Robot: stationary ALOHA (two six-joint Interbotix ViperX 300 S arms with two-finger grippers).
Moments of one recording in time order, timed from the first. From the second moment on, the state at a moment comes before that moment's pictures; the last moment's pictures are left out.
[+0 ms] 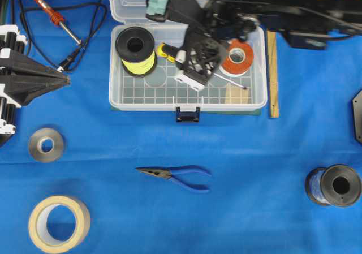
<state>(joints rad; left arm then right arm) 0.00 -0.97 1.18 -0.03 -0.30 -0.01 -0.19 0.09 0.08 0.10 0.90 0.30</state>
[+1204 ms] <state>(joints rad) 0.00 -0.97 1.18 -0.03 -0.30 -0.02 0.14 0.50 -0.02 -0.06 0.75 0.60</state>
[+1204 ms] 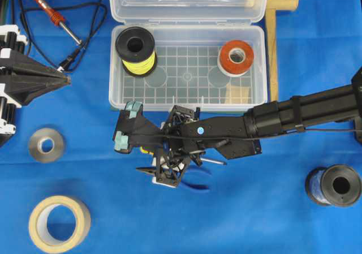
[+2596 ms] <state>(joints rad) -0.02 -0.97 1.19 -0.03 -0.28 -0.03 0.19 -0.86 0.96 -0.52 0.55 0.76</state>
